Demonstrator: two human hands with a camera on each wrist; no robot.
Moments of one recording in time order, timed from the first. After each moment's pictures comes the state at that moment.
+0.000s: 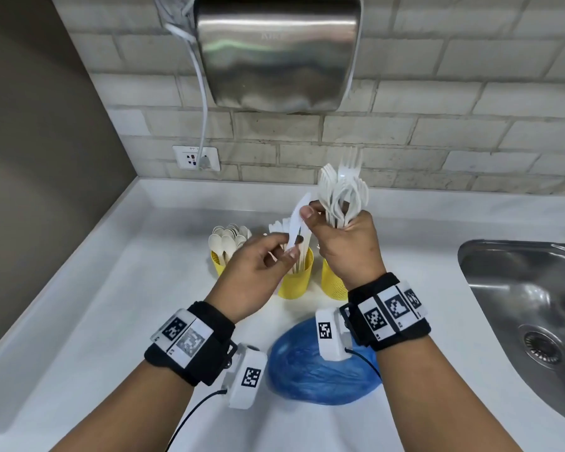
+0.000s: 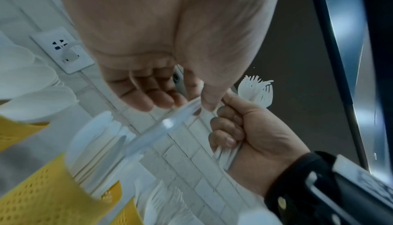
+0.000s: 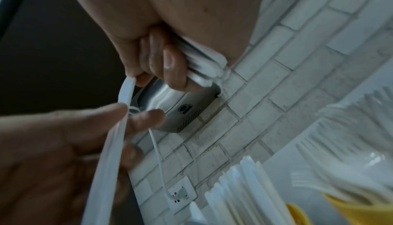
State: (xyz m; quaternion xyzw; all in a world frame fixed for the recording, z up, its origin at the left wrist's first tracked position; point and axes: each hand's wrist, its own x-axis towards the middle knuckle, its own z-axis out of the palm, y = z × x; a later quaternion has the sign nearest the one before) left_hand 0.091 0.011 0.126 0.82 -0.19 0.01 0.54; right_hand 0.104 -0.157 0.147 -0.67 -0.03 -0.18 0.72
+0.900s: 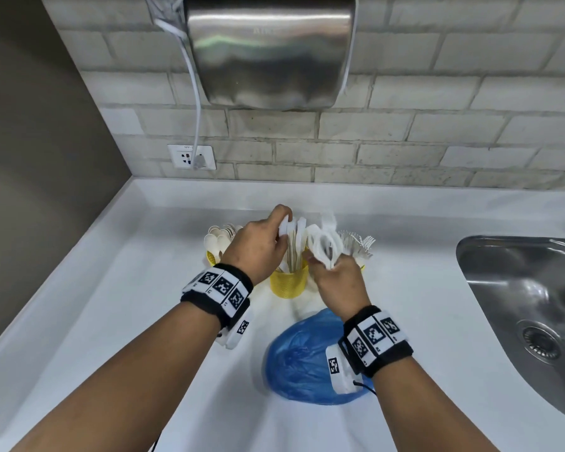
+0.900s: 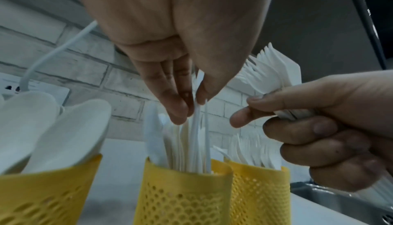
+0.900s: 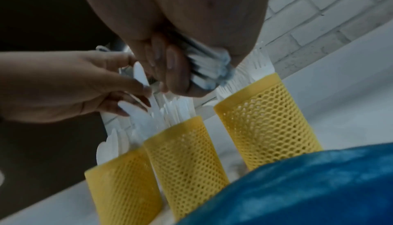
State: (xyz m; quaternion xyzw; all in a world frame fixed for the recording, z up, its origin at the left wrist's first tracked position) left_hand 0.159 -0.004 0.102 0.93 -0.23 0.11 0.28; right_hand 0.099 -0.168 0.061 -0.78 0.09 -0.11 0.61
